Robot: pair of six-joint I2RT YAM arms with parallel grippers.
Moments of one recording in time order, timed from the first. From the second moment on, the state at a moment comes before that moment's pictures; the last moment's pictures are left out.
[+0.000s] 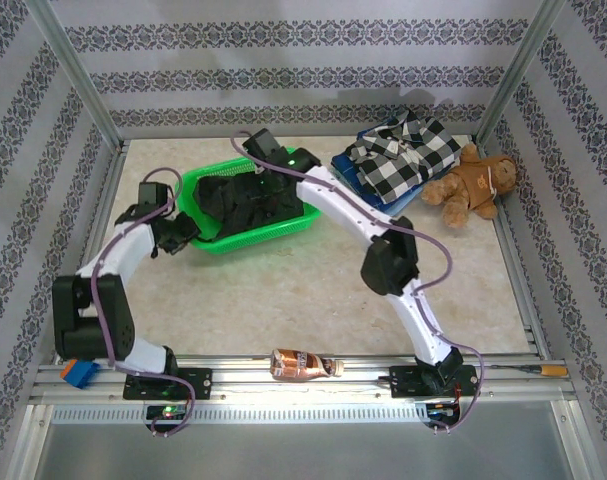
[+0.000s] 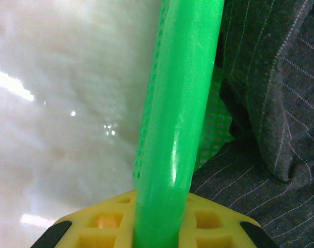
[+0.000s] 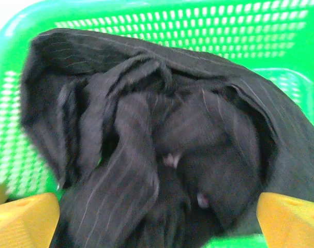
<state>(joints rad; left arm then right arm) 0.09 1.45 0.92 -0.55 0.26 -0.64 0.75 2.38 2.40 -0.96 0.02 0.45</state>
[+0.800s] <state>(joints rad) 0.13 1.21 0.71 -0.50 0.25 -0.90 0.80 2.26 2.52 -0.98 0.09 0.57</state>
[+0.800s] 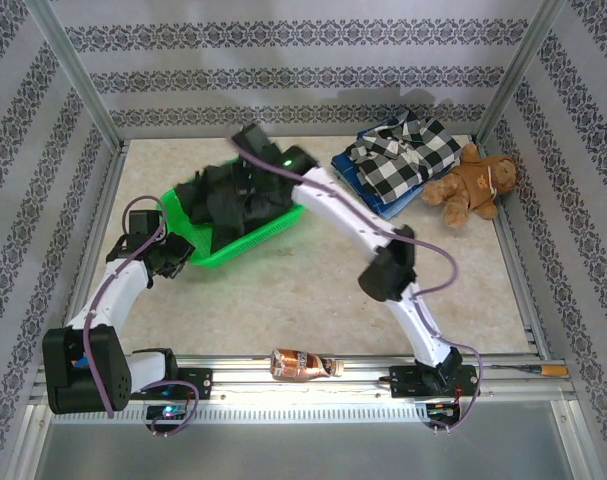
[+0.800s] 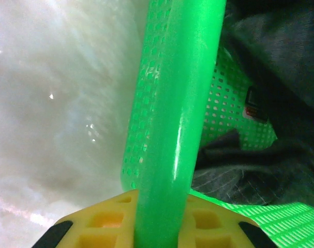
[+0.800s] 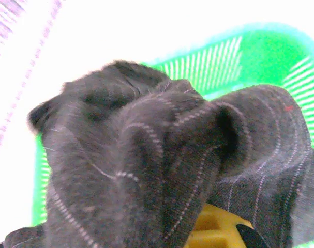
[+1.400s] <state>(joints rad) 0.29 1.46 0.94 -0.41 -0.03 -1.22 0.74 1.40 2.31 -0.89 0.29 0.50</state>
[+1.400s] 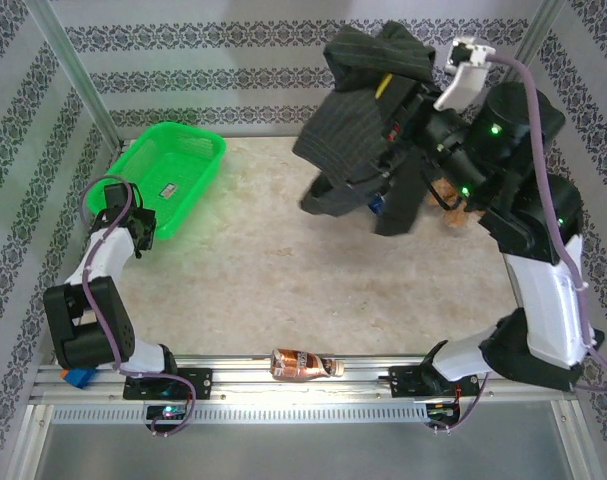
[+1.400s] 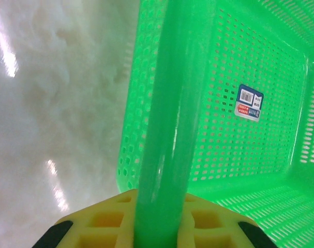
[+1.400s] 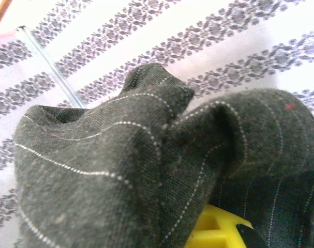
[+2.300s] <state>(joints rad) 0.29 1.74 1.10 -0.21 -0.12 -1.47 0.66 1.91 2.14 -1.03 -0.13 0.37</state>
